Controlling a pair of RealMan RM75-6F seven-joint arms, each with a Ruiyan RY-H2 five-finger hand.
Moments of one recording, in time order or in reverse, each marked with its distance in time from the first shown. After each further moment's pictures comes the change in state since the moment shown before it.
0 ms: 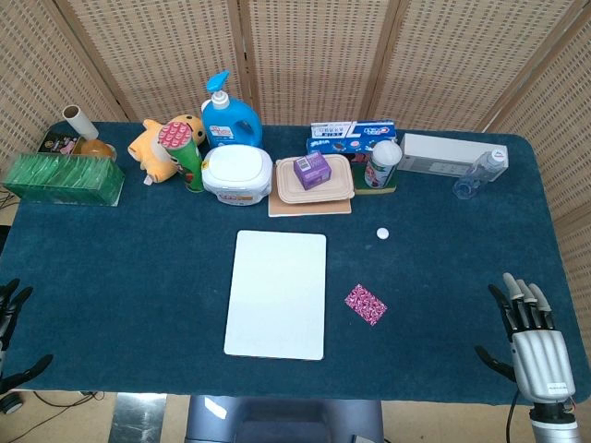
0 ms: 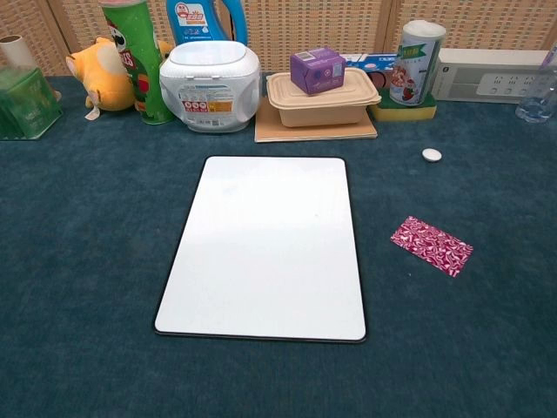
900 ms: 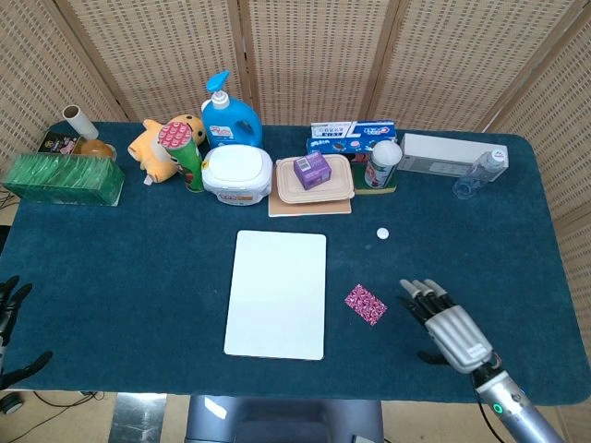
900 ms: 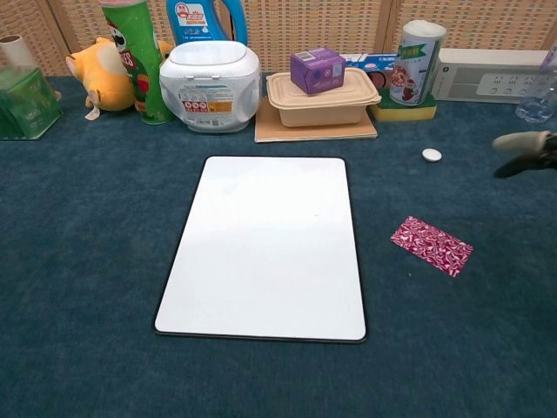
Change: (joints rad) left arm -0.012 0.005 -0.010 -0.013 -0.028 -0.031 0.015; right arm 0.322 0.032 -0.046 0.023 -0.114 -0.474 0.126
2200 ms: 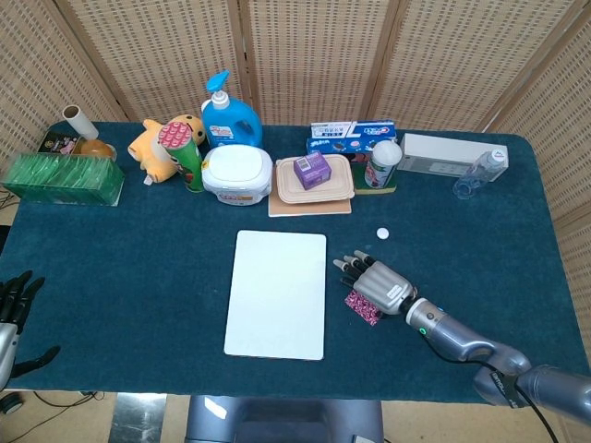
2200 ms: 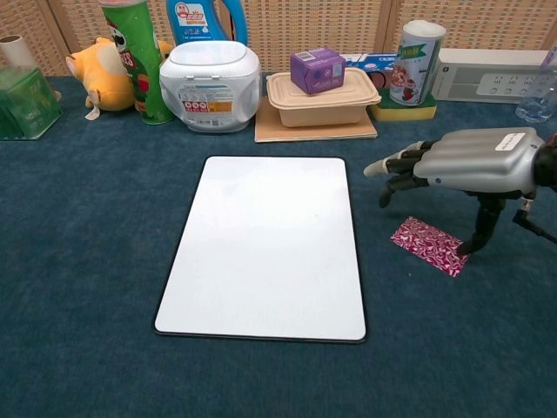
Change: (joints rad) left arm -0.044 0.009 -0.011 -0.043 -0.073 -0.099 0.044; right arm 0.441 -0.160 0.073 0.197 0.141 -0.483 -0.095
